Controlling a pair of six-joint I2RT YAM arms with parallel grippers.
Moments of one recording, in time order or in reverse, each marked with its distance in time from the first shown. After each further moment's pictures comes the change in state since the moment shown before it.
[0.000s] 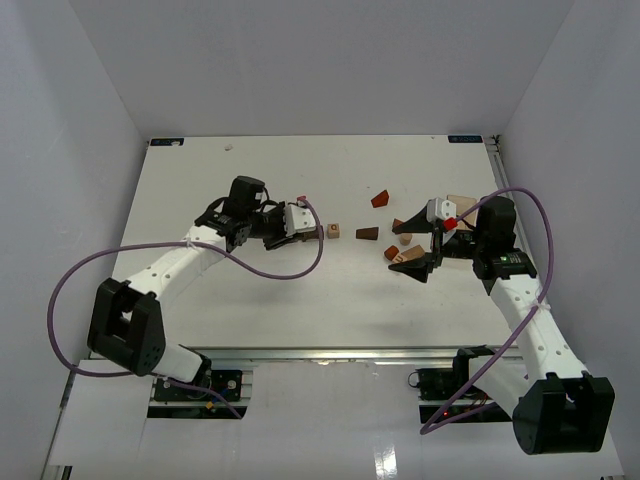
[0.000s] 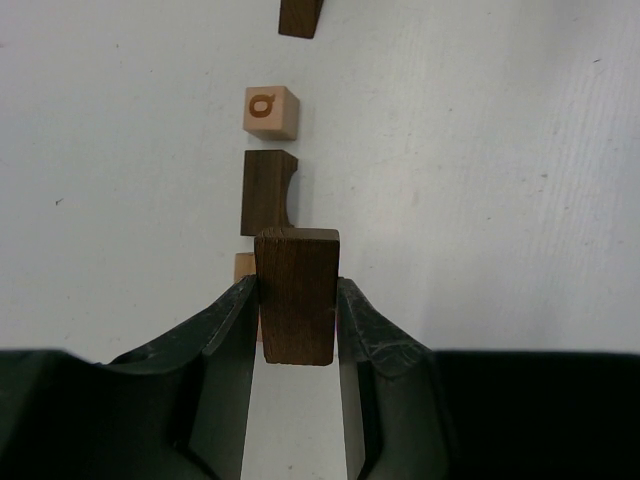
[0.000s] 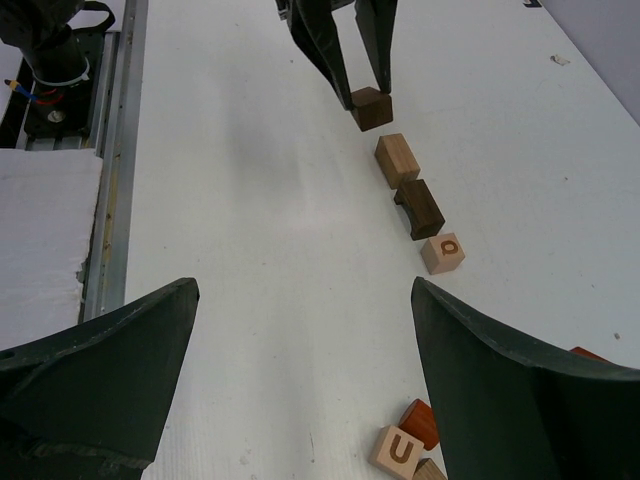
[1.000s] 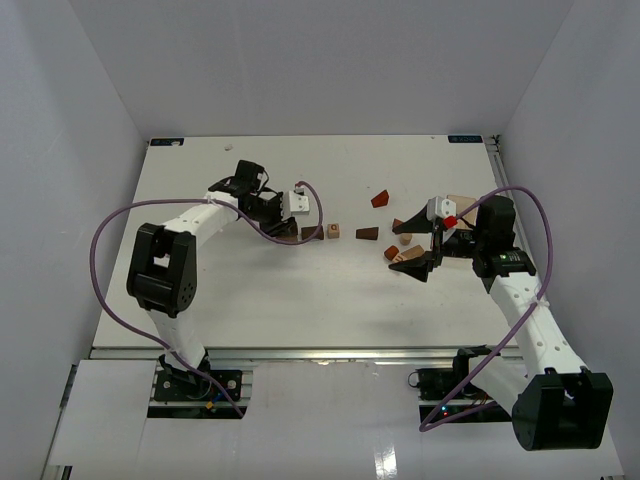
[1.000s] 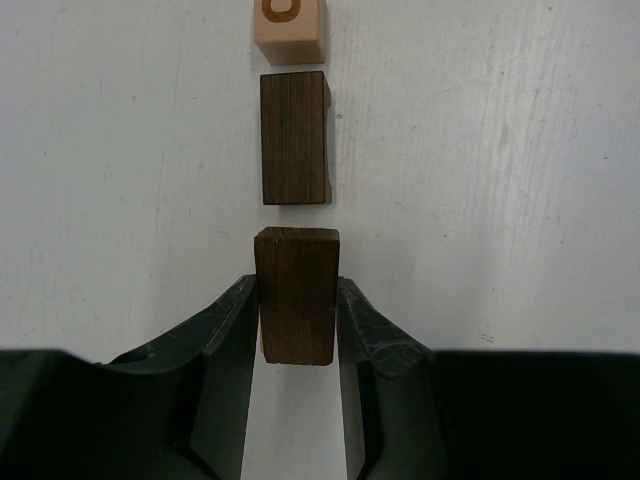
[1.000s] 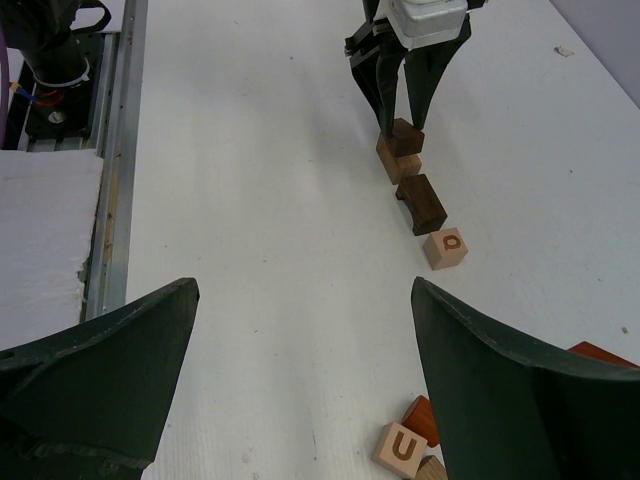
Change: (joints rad) left arm 0.136 0.396 0.260 -0.156 0.109 0.191; right arm -0.009 0.019 0.000 0.000 -0.006 0.000
